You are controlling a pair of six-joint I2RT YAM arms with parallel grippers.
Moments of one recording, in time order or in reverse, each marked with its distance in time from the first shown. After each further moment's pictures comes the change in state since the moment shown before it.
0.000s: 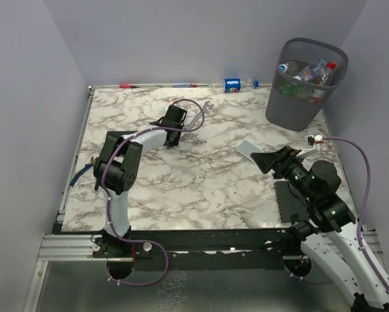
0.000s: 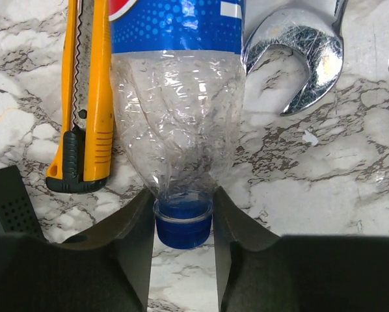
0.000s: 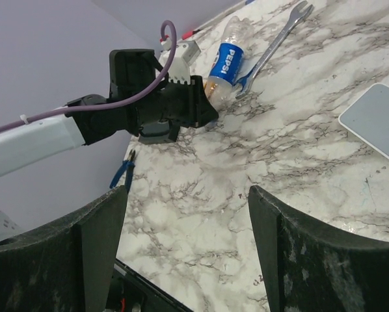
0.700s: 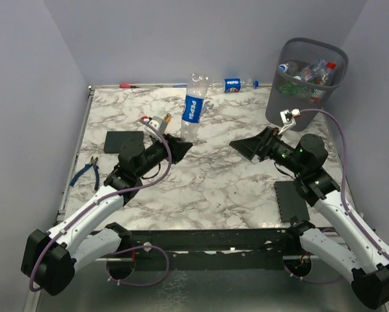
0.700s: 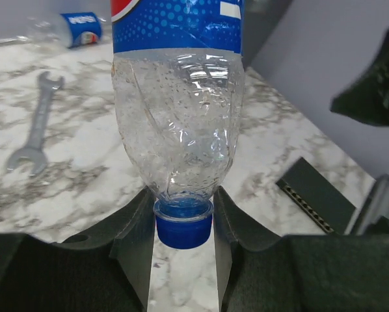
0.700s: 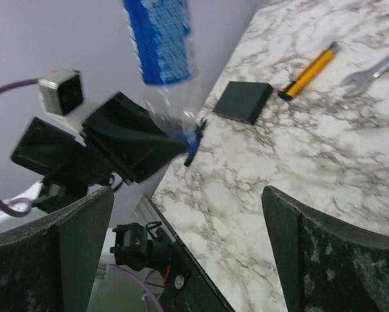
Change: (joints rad) left arm -0.113 -0.988 -0.629 0.507 0.450 -0.273; right arm 0.003 0.325 0.129 0.263 -0.317 0.031
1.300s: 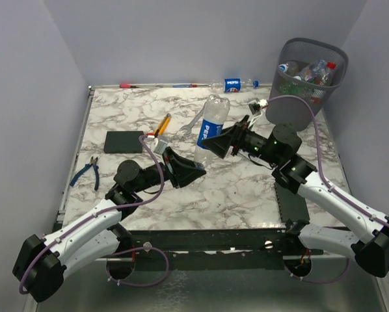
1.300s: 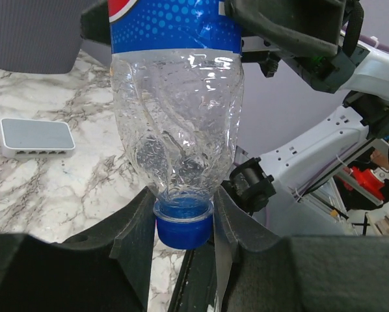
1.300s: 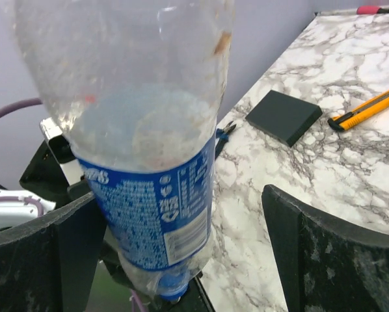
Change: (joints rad) left arm -0.143 -0.156 -0.251 0.357 0.332 -0.344; right arm 0.280 0.257 0.156 0.212 0.073 -0.124
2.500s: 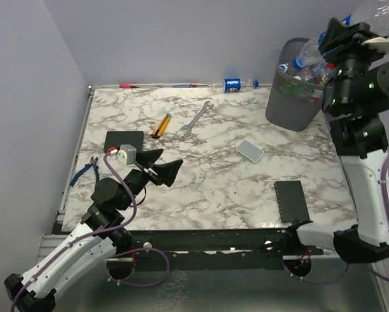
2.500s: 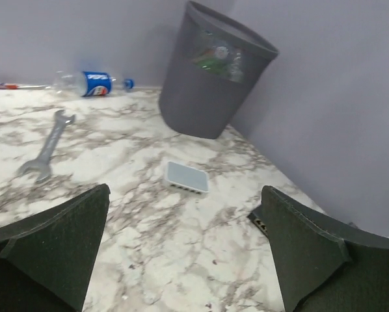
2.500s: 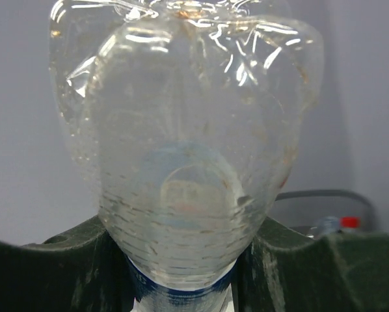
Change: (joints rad) left arm -0.032 -0.387 -0.013 -0.359 -0.518 0.234; right arm -0.267 0.143 0.874 -0.306 0.826 -0.556
